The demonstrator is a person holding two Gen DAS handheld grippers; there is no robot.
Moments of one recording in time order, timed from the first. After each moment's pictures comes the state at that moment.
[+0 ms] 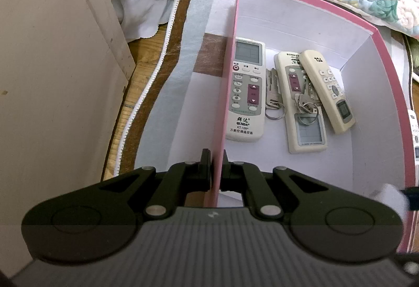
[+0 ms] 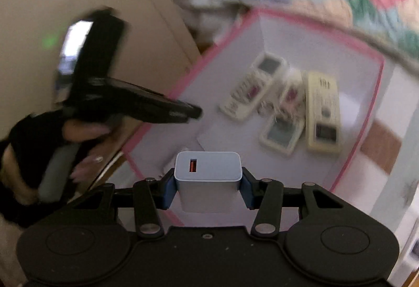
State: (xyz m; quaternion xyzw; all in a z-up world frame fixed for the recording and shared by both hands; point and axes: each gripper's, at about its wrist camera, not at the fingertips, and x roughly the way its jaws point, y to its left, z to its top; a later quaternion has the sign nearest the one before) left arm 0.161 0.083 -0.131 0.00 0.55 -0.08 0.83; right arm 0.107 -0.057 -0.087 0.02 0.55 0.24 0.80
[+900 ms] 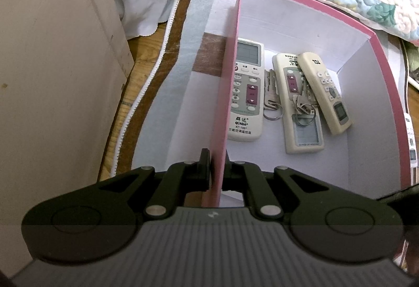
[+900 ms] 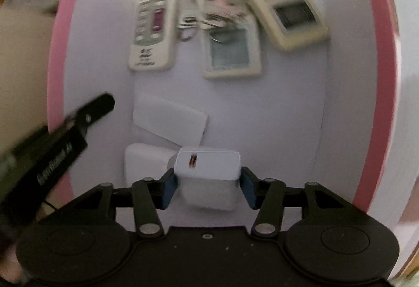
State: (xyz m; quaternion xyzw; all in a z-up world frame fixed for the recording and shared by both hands) left arm 0.160 0.087 -0.131 -0.02 0.55 -0.09 0.83; right arm 0.156 -0.061 -0.171 0.22 0.73 0.03 0.65
